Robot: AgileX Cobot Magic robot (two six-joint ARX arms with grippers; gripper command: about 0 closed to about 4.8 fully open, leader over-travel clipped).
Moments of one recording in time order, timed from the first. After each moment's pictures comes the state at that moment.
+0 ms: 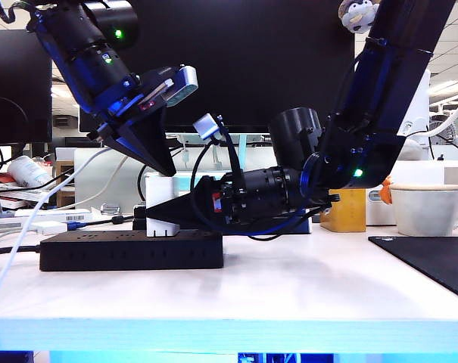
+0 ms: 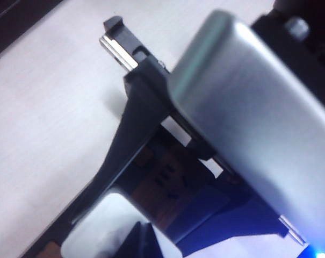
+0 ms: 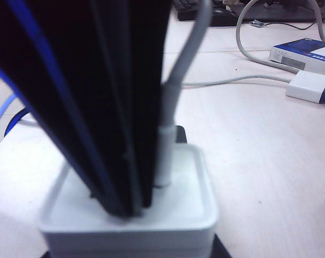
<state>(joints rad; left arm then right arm) -0.42 1.76 1.37 -0.70 0.39 0.28 0.49 2.22 1.18 0.69 -1.01 -0.31</state>
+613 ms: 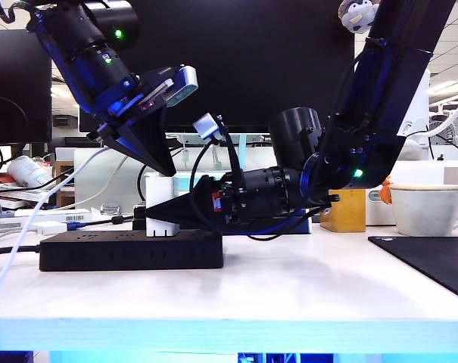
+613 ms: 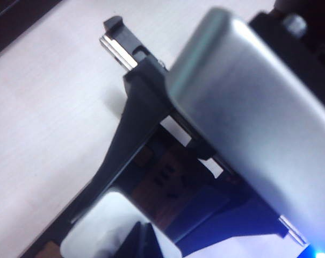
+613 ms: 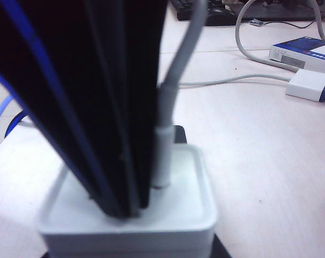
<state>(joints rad) -0.42 1.76 1.37 -0.71 0.39 0.28 0.49 2.22 1.18 0.70 -1.01 -0.29</state>
